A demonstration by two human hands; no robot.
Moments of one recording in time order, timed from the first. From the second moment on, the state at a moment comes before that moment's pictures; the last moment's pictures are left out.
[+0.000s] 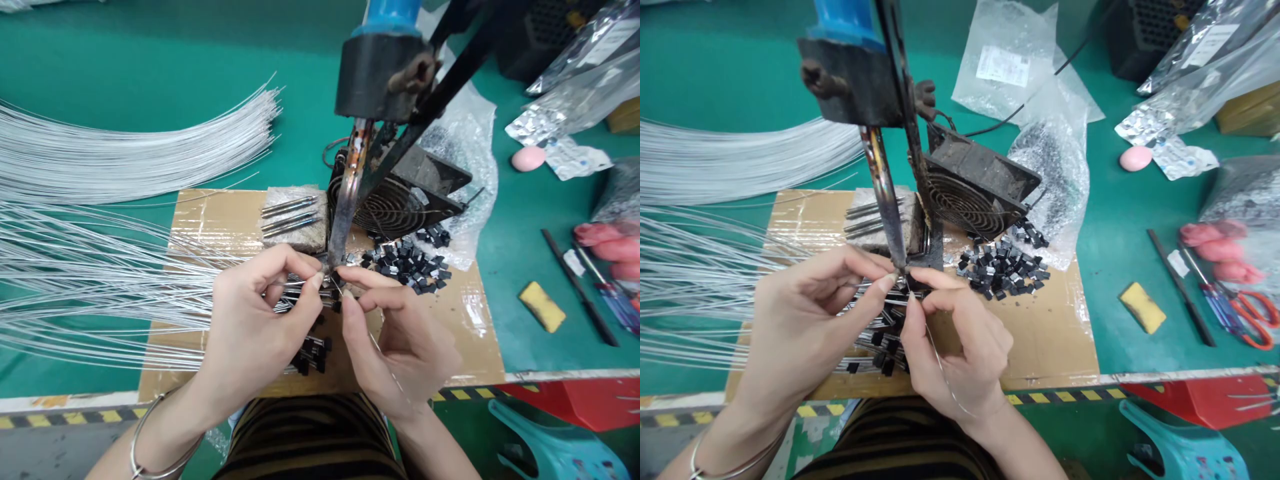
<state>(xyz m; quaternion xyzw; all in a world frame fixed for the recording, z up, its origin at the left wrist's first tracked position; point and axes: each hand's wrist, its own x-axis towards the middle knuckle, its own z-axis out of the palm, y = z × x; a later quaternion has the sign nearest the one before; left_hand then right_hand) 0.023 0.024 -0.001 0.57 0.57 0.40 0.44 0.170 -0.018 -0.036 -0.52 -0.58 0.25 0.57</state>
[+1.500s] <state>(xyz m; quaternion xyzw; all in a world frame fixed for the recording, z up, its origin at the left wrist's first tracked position) 0.022 0.024 0.000 0.57 0.57 0.38 0.44 0.171 -0.017 -0.037 -0.53 -0.58 0.24 0.57</state>
